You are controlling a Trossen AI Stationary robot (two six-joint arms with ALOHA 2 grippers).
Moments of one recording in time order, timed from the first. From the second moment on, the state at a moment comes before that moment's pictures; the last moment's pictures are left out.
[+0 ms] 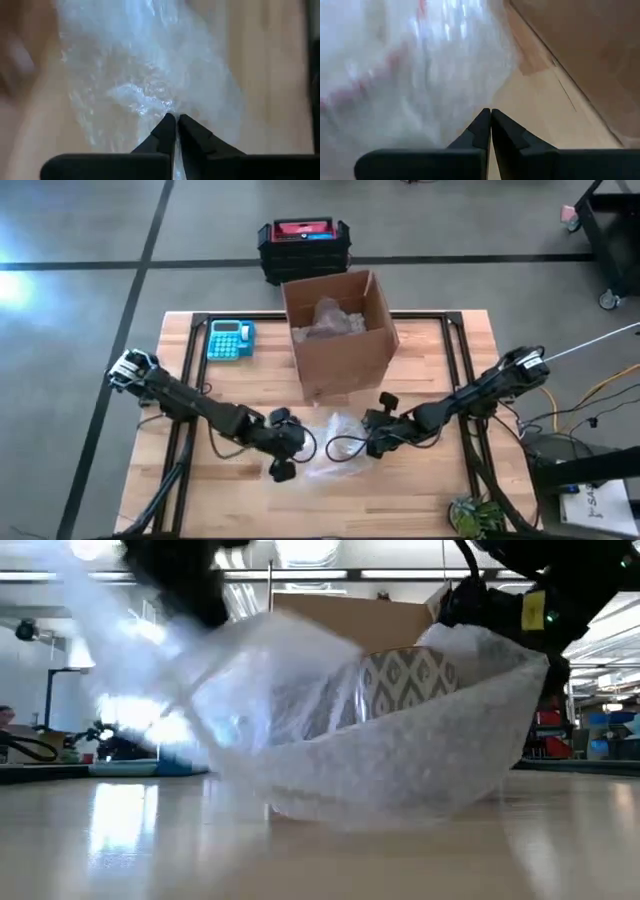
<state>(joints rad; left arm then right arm) -0.41 1.54 1.12 -0.41 -0.26 -0.47 0.37 1.65 0.75 -0.14 0.52 0.51</state>
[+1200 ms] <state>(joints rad) -0.22 1.81 1.12 0.12 -0.08 -0.14 0.37 1.65 1.07 -0.36 0.34 0.32</state>
